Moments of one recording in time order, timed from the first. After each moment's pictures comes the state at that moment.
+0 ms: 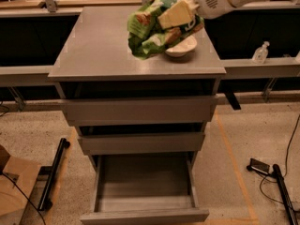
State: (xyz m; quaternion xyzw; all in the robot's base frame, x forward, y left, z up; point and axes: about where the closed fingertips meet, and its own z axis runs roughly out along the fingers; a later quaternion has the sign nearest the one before) arm 0.622 -0.065 1.034 -0.40 0.78 0.19 0.43
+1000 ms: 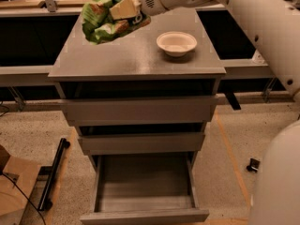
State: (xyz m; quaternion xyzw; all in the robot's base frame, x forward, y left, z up) arm 0.723 0.068 1.017 -0.40 0.74 0.27 0.47
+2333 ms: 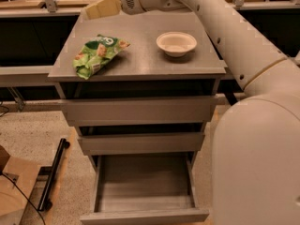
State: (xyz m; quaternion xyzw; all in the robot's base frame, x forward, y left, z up) arm 0.759 0.136 1.019 -0.43 0.67 0.34 0.50
